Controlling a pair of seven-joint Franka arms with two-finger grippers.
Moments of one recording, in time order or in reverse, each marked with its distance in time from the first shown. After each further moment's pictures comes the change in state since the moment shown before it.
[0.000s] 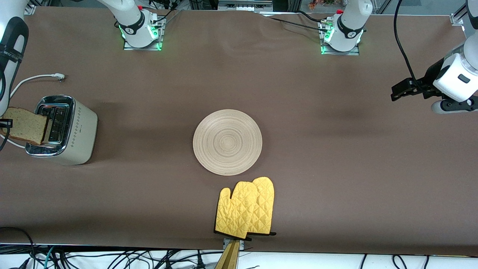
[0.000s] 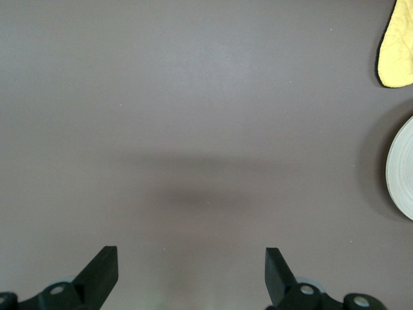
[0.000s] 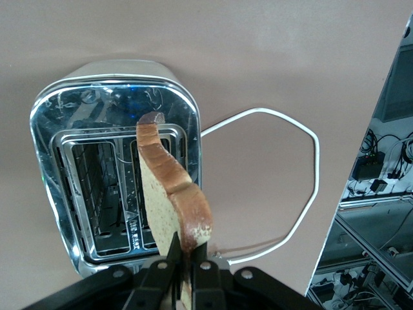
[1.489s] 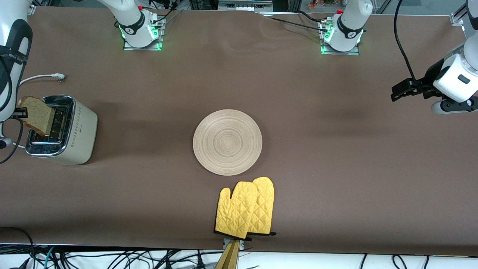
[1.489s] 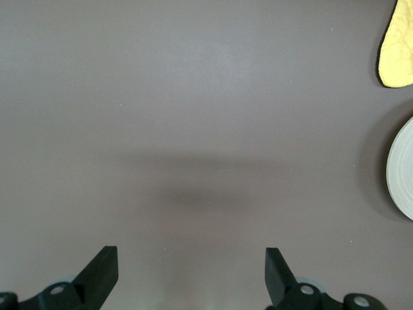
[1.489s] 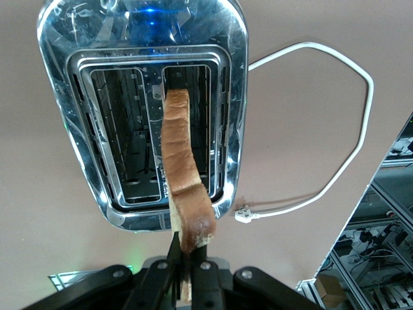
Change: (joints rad) left arm 0.001 0.001 0.000 0.000 0.000 0.000 0.000; right arm 0.002 -0.004 0.013 -0.033 0.003 -0.165 0.000
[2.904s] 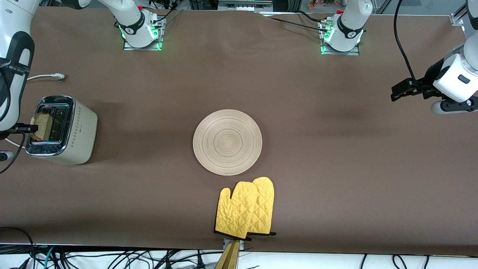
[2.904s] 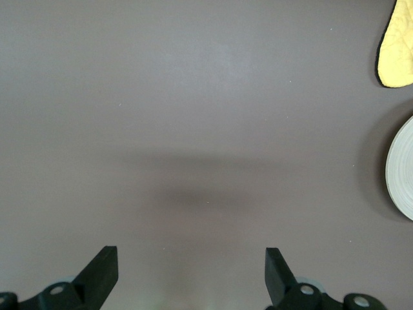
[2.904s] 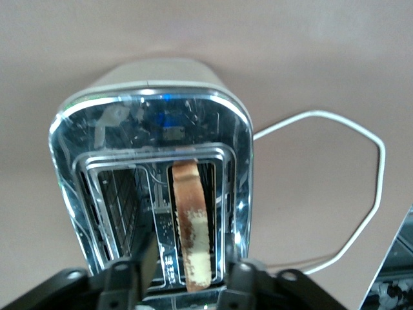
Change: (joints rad) left arm 0.000 0.000 0.000 0.000 -0.002 0.000 0.000; right arm -0.035 0.058 0.009 0.002 0.135 0.193 -0.002
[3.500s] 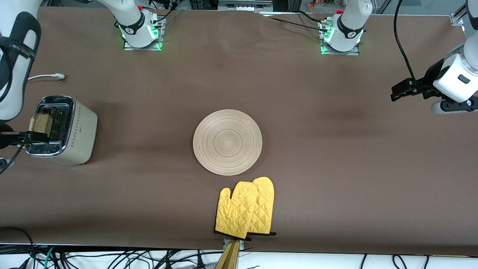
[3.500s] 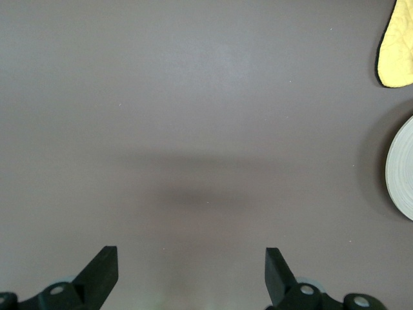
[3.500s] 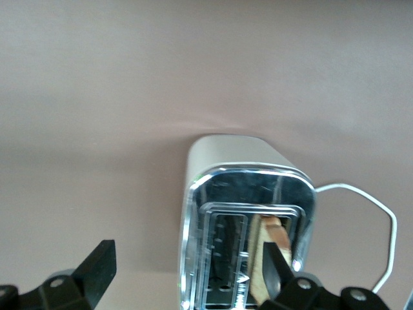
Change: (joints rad) left arm 0.000 0.000 0.000 0.000 0.000 0.000 0.000; right arm 0.117 -0.044 0.001 0.098 0.092 0.002 0.001
